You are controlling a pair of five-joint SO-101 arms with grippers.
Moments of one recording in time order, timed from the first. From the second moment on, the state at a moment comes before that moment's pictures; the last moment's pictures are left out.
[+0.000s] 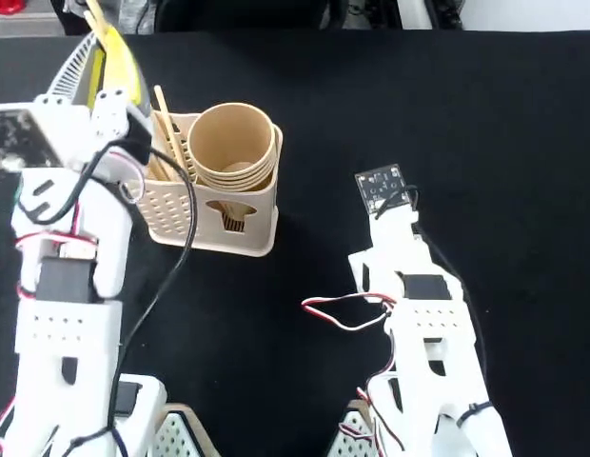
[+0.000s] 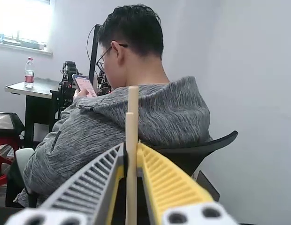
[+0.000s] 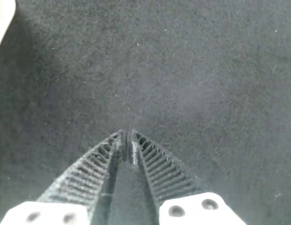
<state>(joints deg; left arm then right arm) -2.0 -50.0 36.5 8.1 9.4 0.0 -45.1 71.4 41.5 15.3</state>
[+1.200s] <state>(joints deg) -32.1 -25.1 10.1 58.3 5.9 0.0 -45.1 71.4 41.5 15.3</state>
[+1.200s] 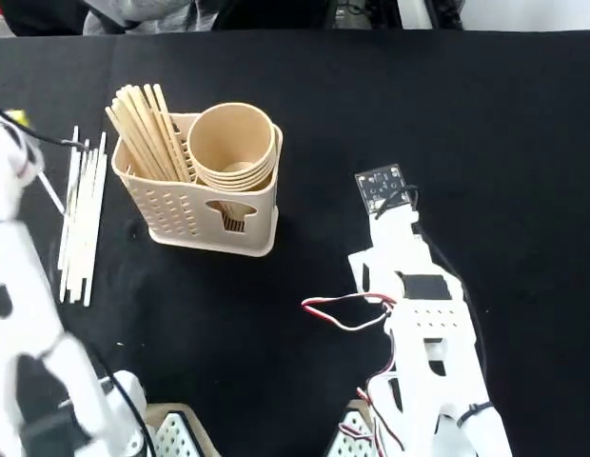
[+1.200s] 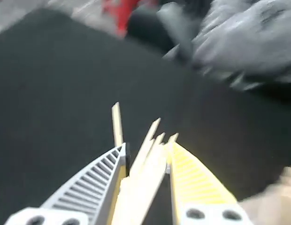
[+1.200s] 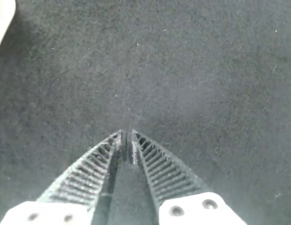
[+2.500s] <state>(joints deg) -35.7 76.7 -91.9 77.8 16.3 0.0 -45.1 71.4 41.5 15.3</state>
